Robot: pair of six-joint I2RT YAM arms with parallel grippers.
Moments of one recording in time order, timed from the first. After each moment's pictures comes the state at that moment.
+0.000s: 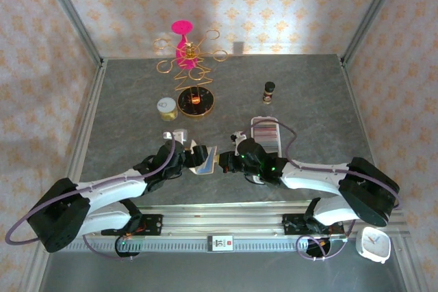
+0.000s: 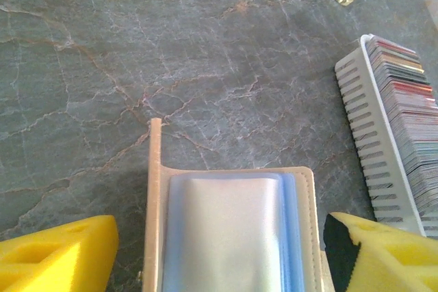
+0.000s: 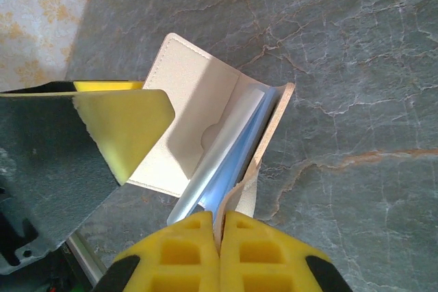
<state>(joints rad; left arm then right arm) -0.69 1.14 0.34 0.19 -0.12 -0.77 0.95 1.34 0.54 0.22 -0.07 0.84</state>
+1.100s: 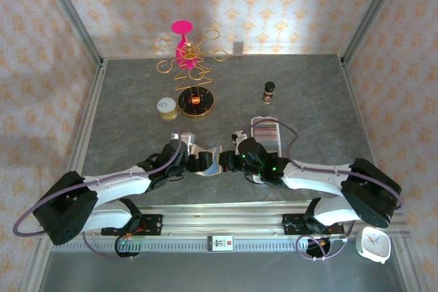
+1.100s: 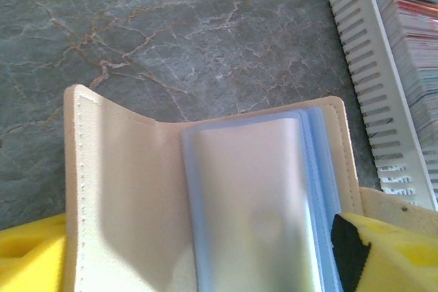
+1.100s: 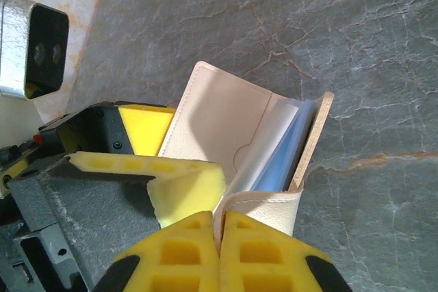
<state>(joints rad) -0.69 1.21 0.37 0.16 0.05 -0.72 0.95 1.33 0.54 0.22 -0.07 0.86</state>
